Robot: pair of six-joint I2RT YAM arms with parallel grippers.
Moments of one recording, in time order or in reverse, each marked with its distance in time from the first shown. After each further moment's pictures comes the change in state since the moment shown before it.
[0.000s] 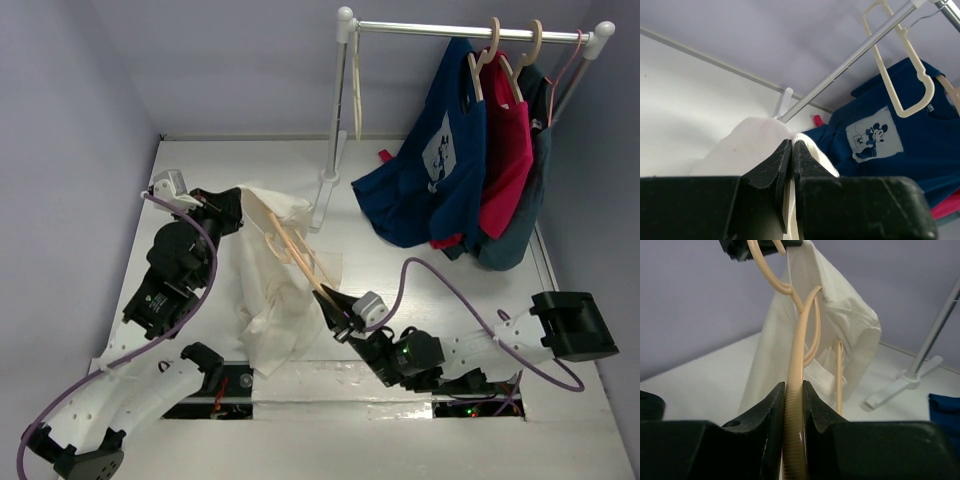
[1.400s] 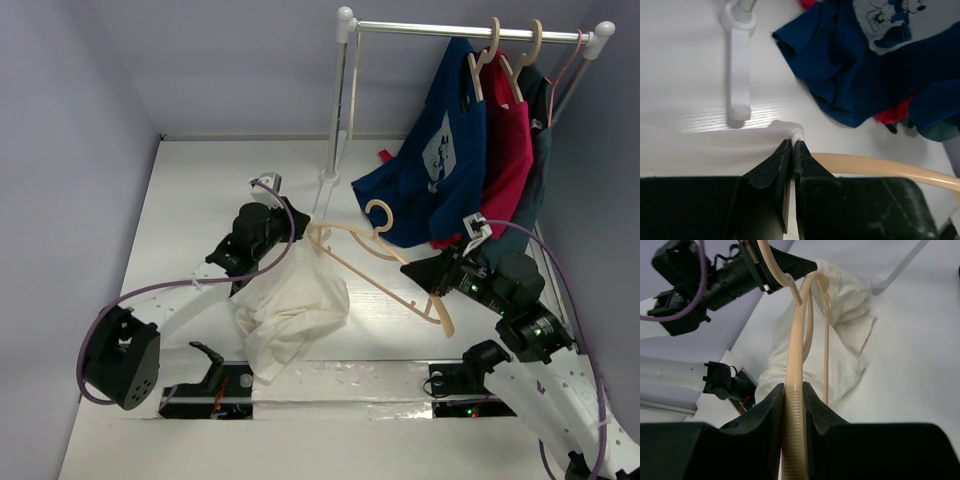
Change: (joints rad) left arm 0.003 0.554 -0.212 0.443 0.428 0.052; right arm -1.219 -0.832 0.088 -1.549 -1.342 1.030
